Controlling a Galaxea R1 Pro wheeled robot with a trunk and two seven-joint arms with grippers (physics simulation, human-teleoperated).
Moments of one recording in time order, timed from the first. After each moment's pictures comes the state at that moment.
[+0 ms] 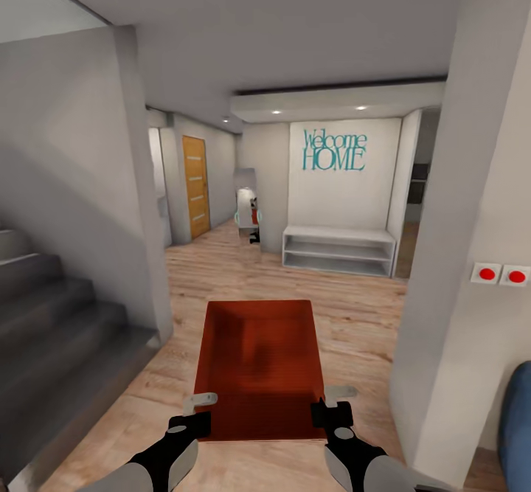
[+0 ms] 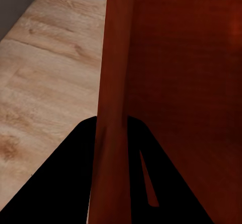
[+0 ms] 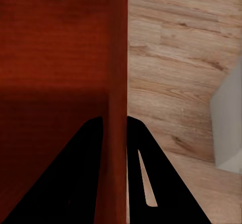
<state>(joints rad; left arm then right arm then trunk) -0.60 -0.09 -0.34 -0.18 0.41 -0.02 0.25 -0.66 0.15 -0.18 -0.04 0.29 -0.26 -0.24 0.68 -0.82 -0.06</state>
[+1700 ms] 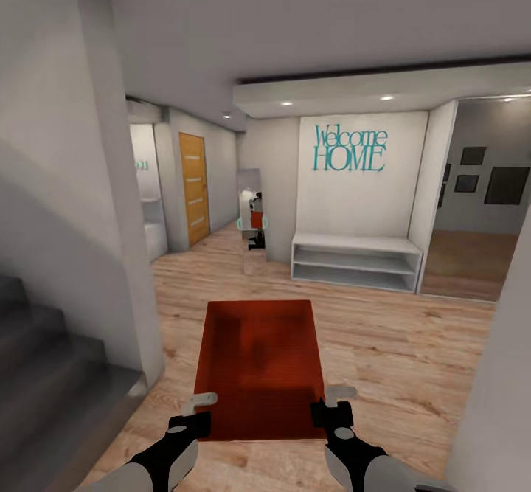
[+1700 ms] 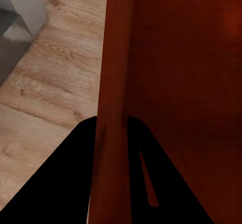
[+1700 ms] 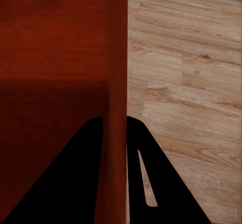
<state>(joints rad) -0.60 -0.09 -0.34 -0.18 0.41 -0.02 0.25 -0.66 0.15 -0.18 -0.04 0.29 -0.26 -0.24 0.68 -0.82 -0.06</state>
